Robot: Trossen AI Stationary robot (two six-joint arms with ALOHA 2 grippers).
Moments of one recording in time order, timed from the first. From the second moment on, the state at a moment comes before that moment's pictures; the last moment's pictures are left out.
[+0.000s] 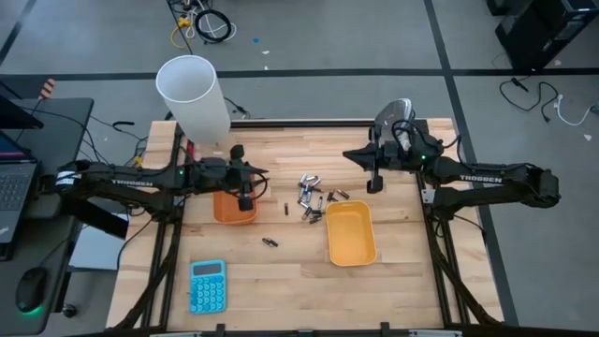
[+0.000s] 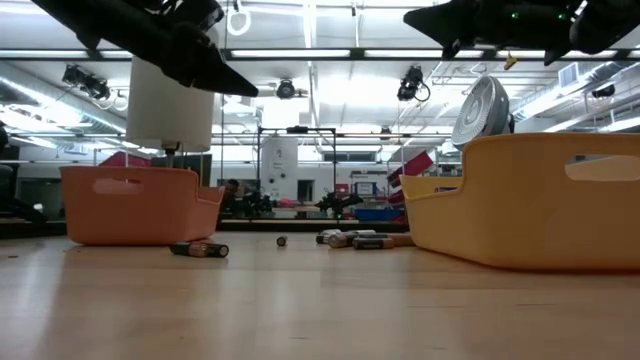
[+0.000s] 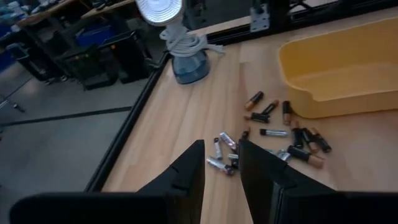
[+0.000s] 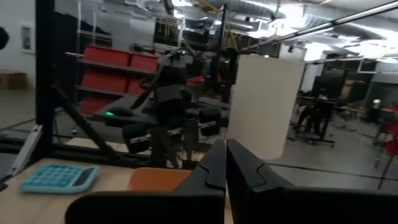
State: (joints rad) left arm 0.07 1.00 0.59 0.07 -0.23 0.25; right arm -0.34 0.95 0.51 0.59 -0.28 -0.12
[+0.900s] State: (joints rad) left arm -0.17 1.19 0.59 0.19 -0.36 0.13; right arm -0.05 0.95 0.51 0.33 -0.08 0.01
